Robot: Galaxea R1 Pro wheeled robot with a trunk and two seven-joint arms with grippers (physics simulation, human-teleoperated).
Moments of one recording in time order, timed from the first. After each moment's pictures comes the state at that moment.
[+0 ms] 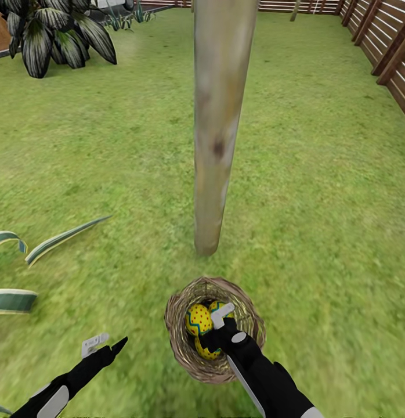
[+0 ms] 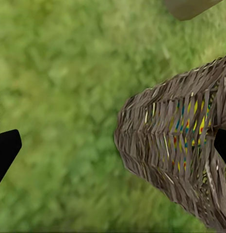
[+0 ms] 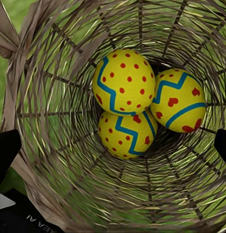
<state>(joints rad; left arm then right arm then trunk) -0.45 0.28 -0.22 -0.39 0.81 -0.08 -0.56 -0.44 0.09 0.52 -1.03 -0.01 0.55 -0.01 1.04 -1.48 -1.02</state>
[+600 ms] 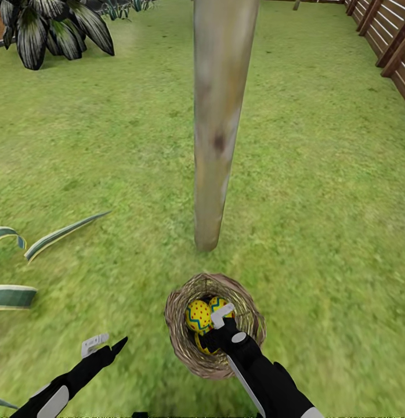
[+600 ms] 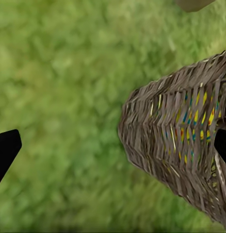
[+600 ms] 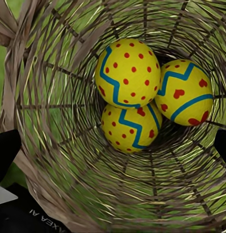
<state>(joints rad) -0.45 0.28 -0.22 -0.39 0.81 -0.08 -0.56 -0.44 0.09 0.52 -1.03 -0.01 0.55 -0.01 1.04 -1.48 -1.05</state>
